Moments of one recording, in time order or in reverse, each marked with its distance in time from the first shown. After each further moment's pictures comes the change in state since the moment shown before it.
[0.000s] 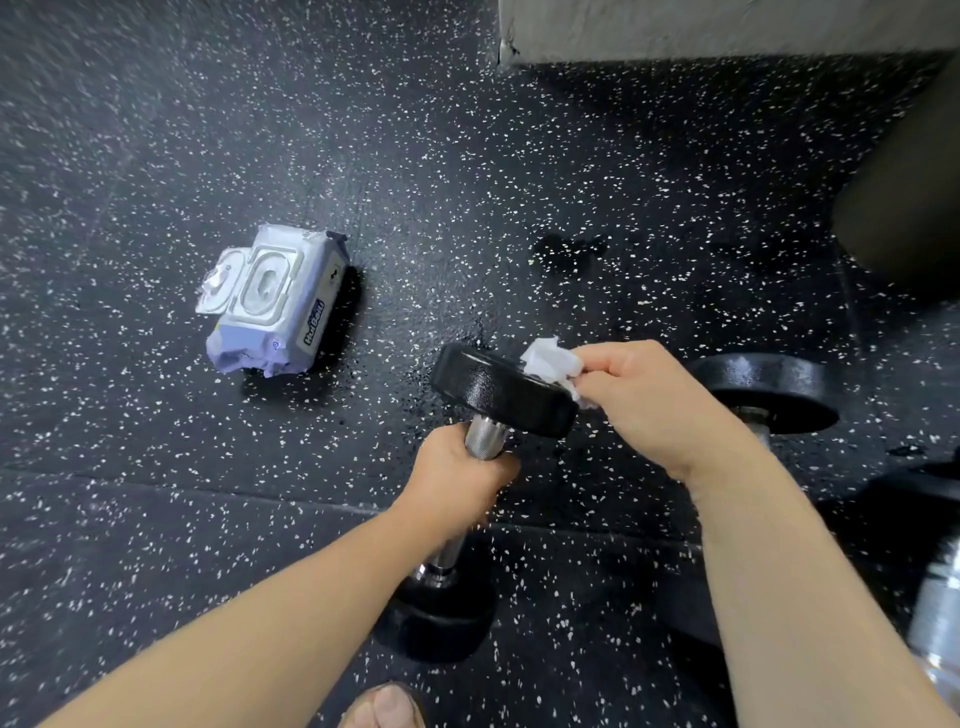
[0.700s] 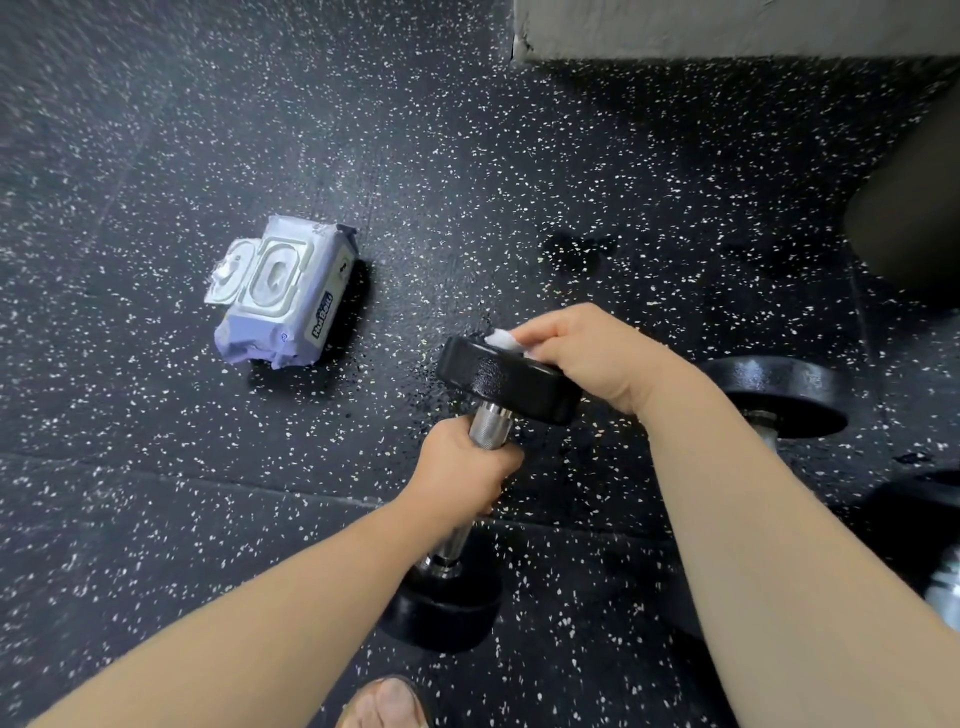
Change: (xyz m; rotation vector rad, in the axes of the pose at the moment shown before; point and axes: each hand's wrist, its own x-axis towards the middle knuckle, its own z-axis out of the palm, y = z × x) left_hand 0.001 0.007 0.001 -0.034 0.022 -0.035; right_hand 0.052 -0.018 0.016 0.020 -0.169 -0.007
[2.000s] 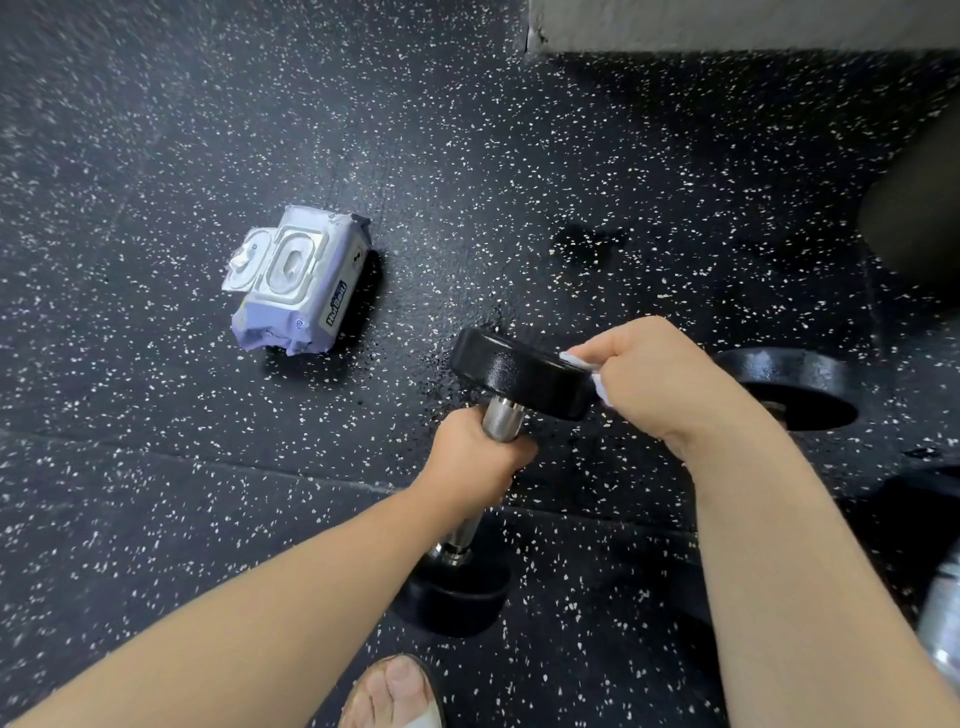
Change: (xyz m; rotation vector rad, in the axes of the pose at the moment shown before) left_hand -0.008 0.002 -0.002 0.070 -0.009 0.048; right_hand -0.048 -0.001 0.002 -0.141 0.242 0.171
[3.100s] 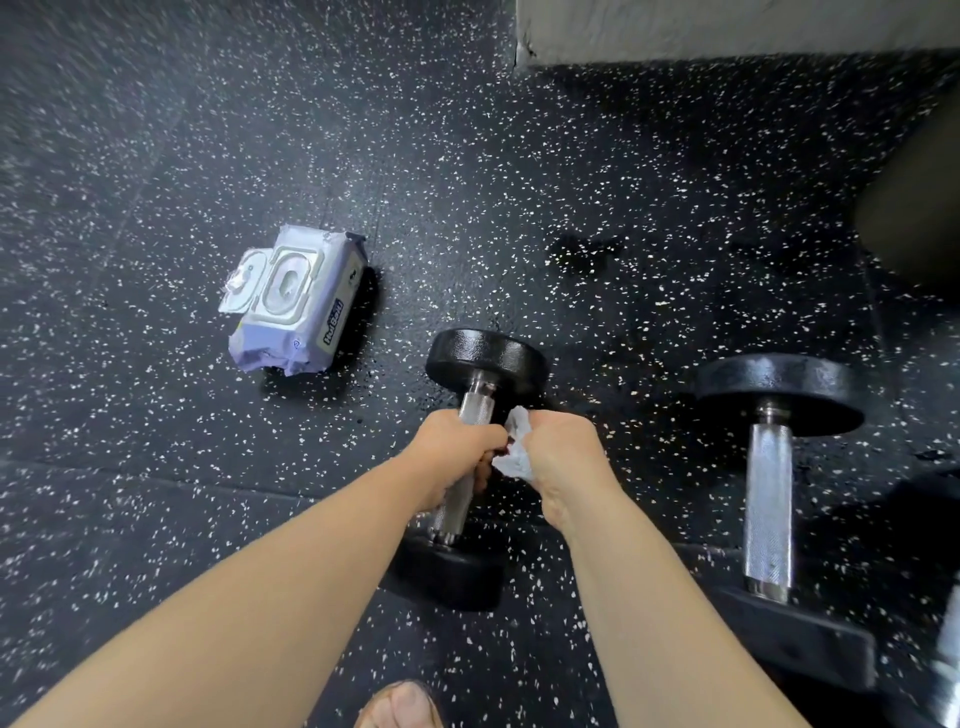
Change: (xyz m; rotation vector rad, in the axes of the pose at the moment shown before) left_hand 0.035 -0.003 -0.020 -0.047 -0.047 -0.295; right_hand 0.017 0.025 0.092 0.589 0.011 0.331
